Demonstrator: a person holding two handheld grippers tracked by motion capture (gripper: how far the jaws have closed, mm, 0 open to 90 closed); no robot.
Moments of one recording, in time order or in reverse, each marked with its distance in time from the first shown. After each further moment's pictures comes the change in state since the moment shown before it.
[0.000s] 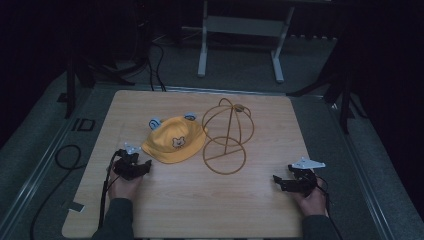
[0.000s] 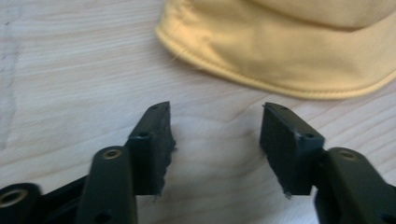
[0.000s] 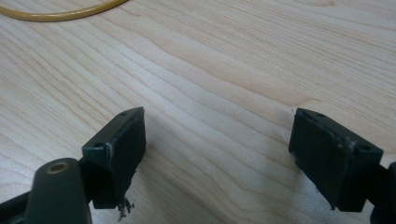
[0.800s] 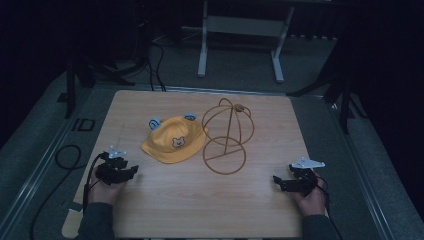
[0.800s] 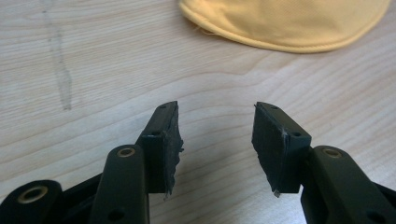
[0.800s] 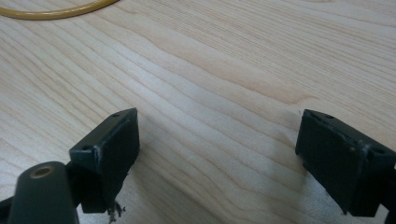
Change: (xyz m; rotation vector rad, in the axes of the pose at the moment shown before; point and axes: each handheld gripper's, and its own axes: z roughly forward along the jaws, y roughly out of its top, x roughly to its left) left arm 0.028 -0.010 -0.037 0.041 -0.083 0.084; right arm -0.001 0.000 0.001 0.009 -0.007 0.004
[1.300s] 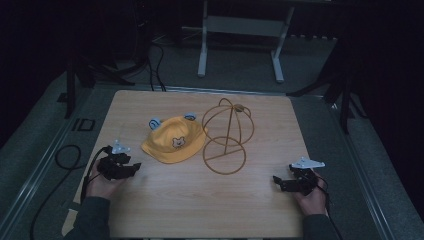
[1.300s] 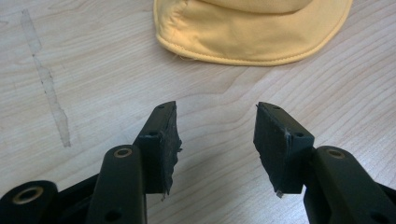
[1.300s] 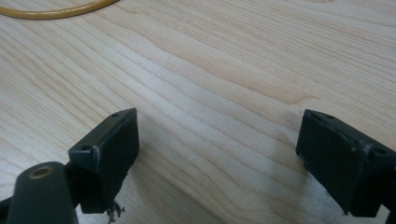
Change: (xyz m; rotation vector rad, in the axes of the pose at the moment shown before) left arm -0.001 0.021 -0.010 0.018 -0.043 0.114; right arm 0.000 0.000 0.000 0.001 0.001 0.000
